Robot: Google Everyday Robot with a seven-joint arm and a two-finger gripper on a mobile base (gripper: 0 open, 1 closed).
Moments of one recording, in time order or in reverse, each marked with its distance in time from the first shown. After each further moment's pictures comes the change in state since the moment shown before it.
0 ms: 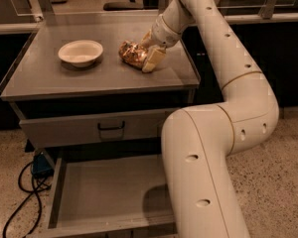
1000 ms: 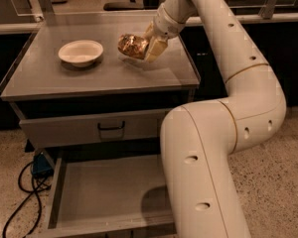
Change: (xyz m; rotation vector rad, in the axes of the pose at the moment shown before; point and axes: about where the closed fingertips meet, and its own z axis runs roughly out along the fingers) arm -0.010 -0.005 -0.030 0.035 0.067 0.014
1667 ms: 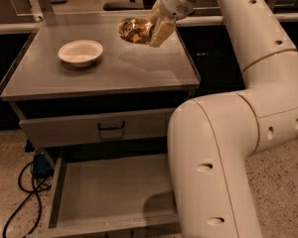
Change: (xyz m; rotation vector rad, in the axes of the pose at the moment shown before) arm -0.024 0.007 -0.071 0.056 0.033 -0.040
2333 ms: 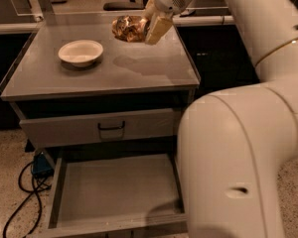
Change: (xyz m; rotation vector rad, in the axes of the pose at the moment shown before) arm -0.031 0.020 -0.022 -0.021 0.021 -0.023
